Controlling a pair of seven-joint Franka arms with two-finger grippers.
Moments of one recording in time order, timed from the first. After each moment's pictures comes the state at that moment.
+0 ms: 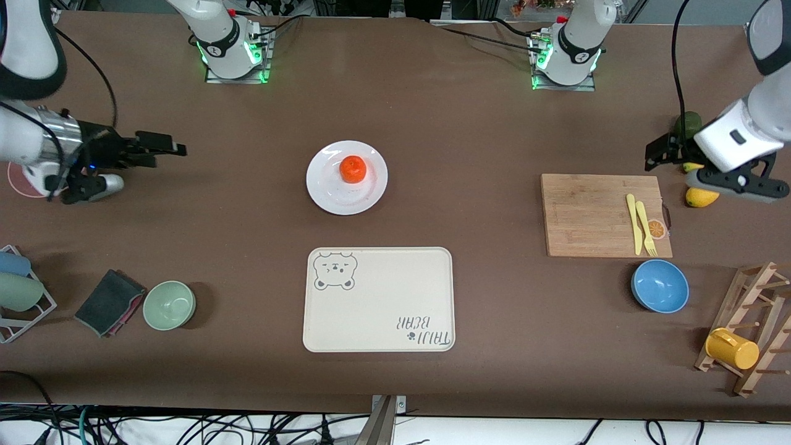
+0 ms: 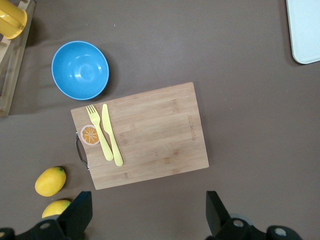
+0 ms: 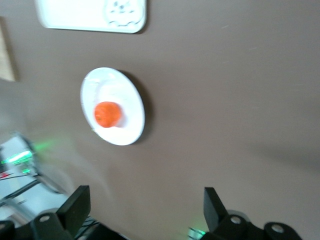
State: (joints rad) left arm -0.01 -0.01 -0.01 -1.75 0.02 1.65 0.19; right arm -0.08 0.13 0.00 -1.86 0.49 1.59 -0.33
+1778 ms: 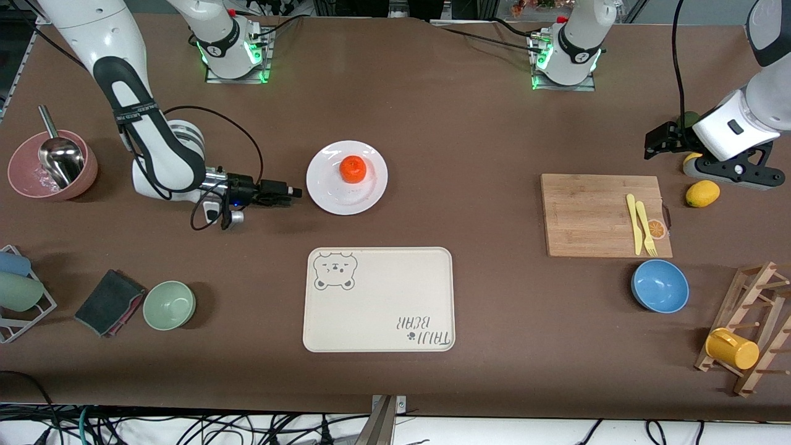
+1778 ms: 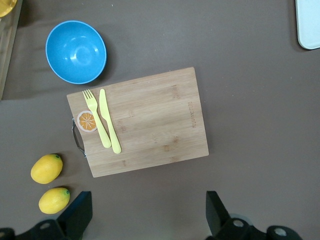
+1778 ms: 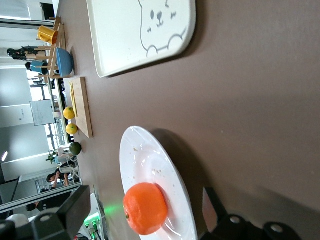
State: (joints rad) left arm -0.01 -0.02 0.00 -1.79 0.02 1.63 0.19; right arm -0.12 0.46 0.29 -2.23 1.28 2.19 -0.89
